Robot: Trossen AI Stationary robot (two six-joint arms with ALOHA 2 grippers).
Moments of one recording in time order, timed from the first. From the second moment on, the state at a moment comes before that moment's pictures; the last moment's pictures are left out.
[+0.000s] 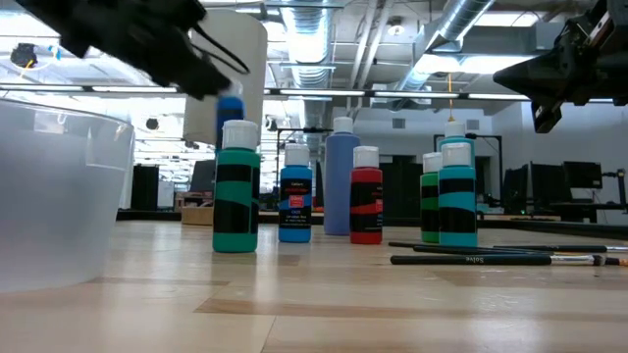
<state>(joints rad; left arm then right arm) 0.03 0.97 0.48 0.09 0.06 0.14 0.26 0.01 0.02 0.08 0.47 0.30</state>
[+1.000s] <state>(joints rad) -0.50 0.41 0.48 -0.39 0.13 -0.30 0.26 0.01 0.02 0.08 0.47 0.30</state>
